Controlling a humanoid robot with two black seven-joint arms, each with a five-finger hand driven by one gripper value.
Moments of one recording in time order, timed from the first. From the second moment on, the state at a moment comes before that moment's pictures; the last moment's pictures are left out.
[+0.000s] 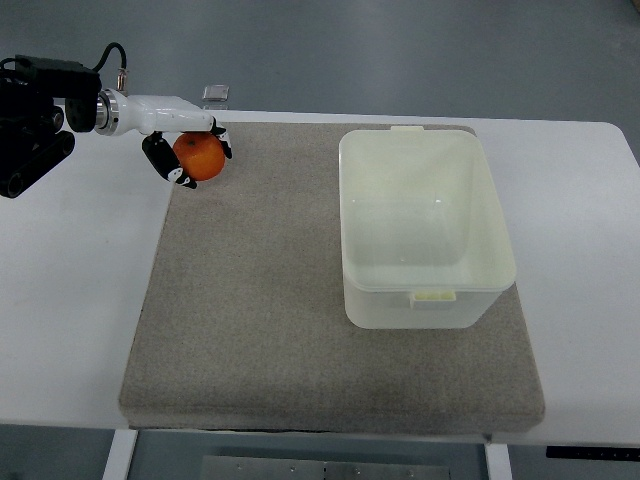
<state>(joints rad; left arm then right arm) -1.27 0.45 0.00 -0.55 1.56 -0.19 -0.61 0.02 0.00 -0.05 0.16 0.02 -0.07 0.15</state>
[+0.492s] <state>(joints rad) -1.31 0.47 0.00 -0.59 1.45 -0.12 -0.61 0.02 0.00 -0.05 0.16 0.02 -0.07 0.15</state>
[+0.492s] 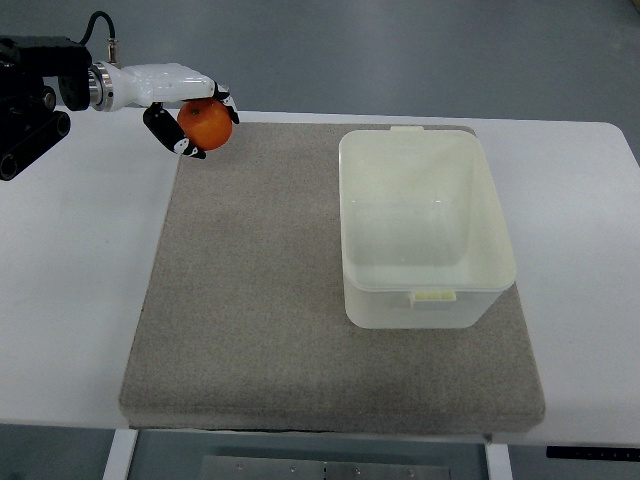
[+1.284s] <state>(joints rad) -1.45 0.47 -0.08 -0.89 1.37 -0.07 -0.61 0.02 0.00 -0.05 0.16 0.02 -0.07 0.15</state>
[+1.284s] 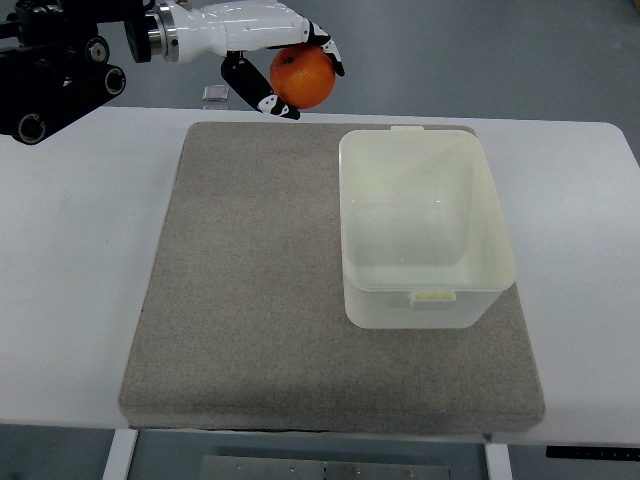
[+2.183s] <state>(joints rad) -1.44 0.21 -0.02 -0.95 1.40 -0.09 -0.61 0.02 0.00 -0.05 0.16 0.02 -0.07 0.15</state>
